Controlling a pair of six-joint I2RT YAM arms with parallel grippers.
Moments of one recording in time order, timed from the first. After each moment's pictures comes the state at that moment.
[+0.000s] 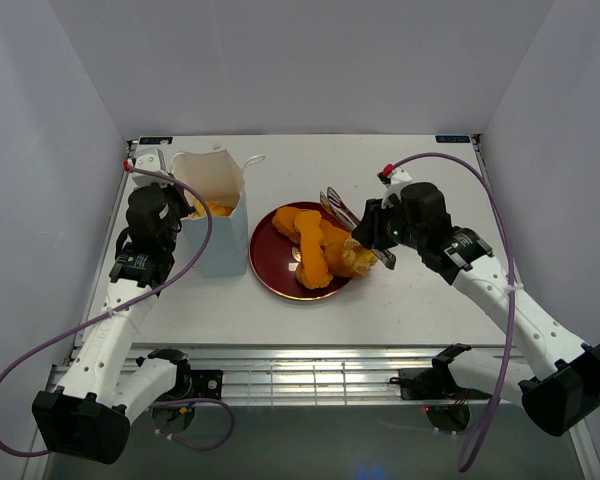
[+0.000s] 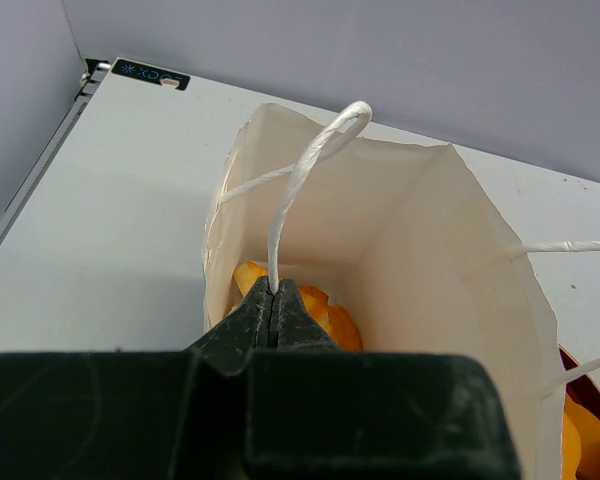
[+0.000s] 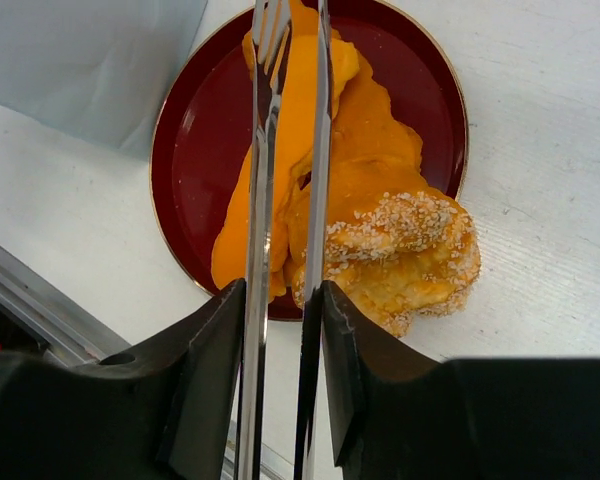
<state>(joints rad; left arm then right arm) -0.20 0.96 0.90 -0.09 -0.30 -0.23 0.58 1.08 1.03 -0.49 -0.13 0.28</state>
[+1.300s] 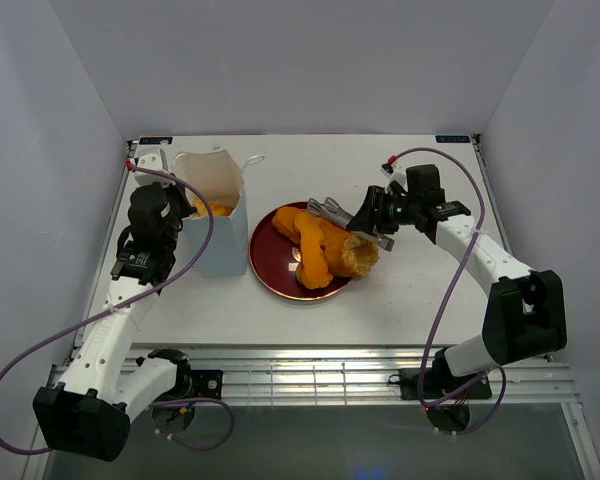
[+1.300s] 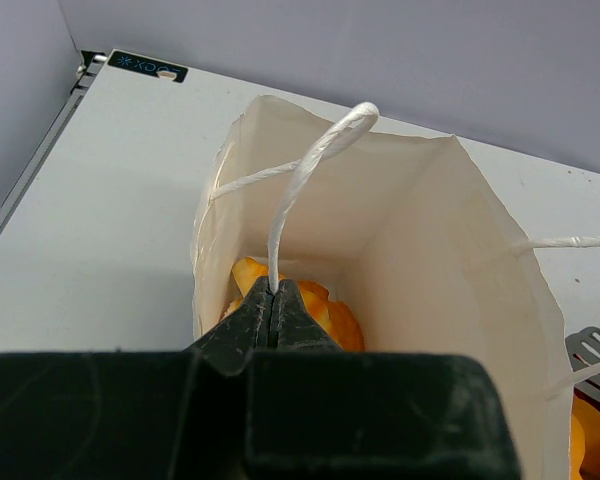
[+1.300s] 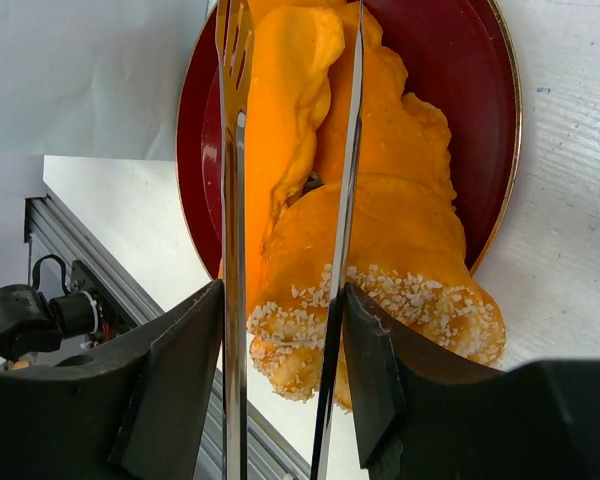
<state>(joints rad) -0.20 0.98 0.90 -0.09 -0.30 -0.23 0.28 1.44 1.03 -0.31 -0.61 0.38</state>
